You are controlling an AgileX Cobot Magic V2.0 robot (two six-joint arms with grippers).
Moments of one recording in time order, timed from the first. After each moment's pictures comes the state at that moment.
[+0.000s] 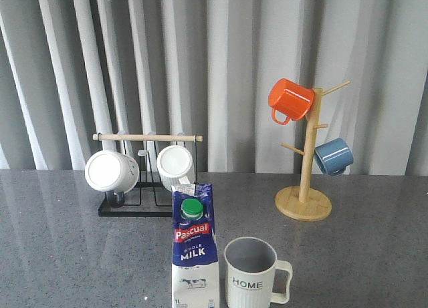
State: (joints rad) left arm -0.08 -0.01 0.02 -0.04 0.01 -0.10; right arm 0.00 0.57 -0.42 -0.23 -0.19 0.04
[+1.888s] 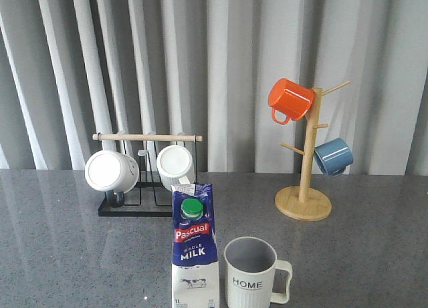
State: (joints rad) left arm -0.08 -0.01 0.02 -0.03 0.09 -0.07; right arm 0.00 0.09 -0.08 -0.08 -0.01 0.02
